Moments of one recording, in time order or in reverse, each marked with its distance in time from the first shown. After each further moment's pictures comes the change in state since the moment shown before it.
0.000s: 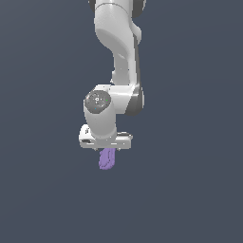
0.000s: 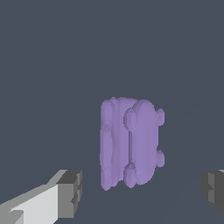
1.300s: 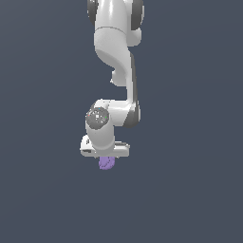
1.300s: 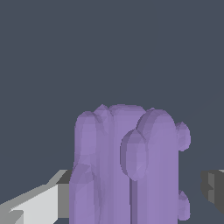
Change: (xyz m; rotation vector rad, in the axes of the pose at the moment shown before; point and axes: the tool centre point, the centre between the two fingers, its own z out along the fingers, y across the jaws) arm 0.012 0.007 0.056 0.000 0.012 -0.002
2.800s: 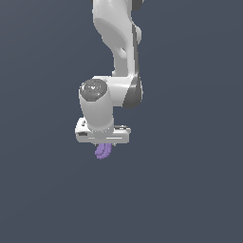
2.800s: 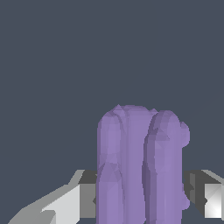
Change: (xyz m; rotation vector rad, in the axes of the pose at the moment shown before) arm -0.022 0.001 -0.082 -0.001 0.003 0.001
